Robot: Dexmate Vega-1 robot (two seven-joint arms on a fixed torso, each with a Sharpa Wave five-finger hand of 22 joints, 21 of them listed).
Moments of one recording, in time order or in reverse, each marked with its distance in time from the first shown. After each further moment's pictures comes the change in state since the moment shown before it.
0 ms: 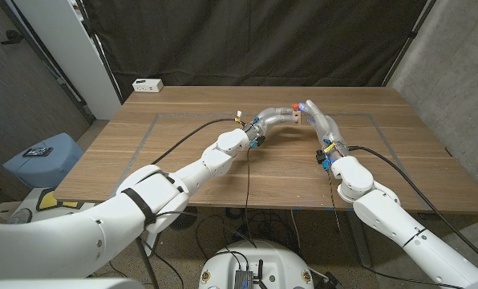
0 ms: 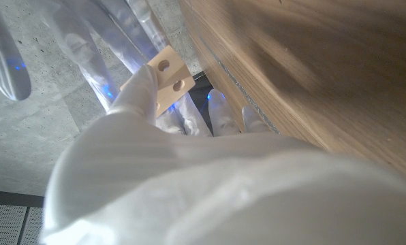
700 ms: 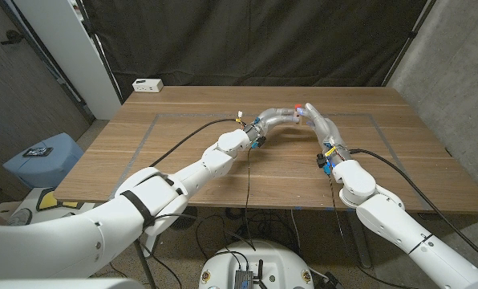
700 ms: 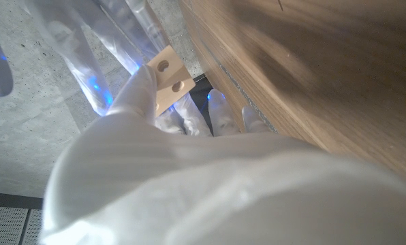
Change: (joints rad) left arm 0.019 0.015 0.005 -0.052 0.007 0.024 0.009; left_hand -0.005 -0.005 0.000 0.000 0.000 -0.001 0.001 0.000 -0.001 0.000 0.000 0.000 0.000 0.000 0.000 0.000 -0.002 0.004 -0.004 0.000 0.000; right arm -0.048 -0.021 0.017 -0.052 -0.013 -0.012 -0.029; right_hand 0.000 0.000 0.004 -0.004 0.000 0.012 -0.002 0.001 0.001 0.005 -0.005 0.000 0.000 0.009 -0.009 0.000 0.000 0.006 -0.006 0.000 0.000
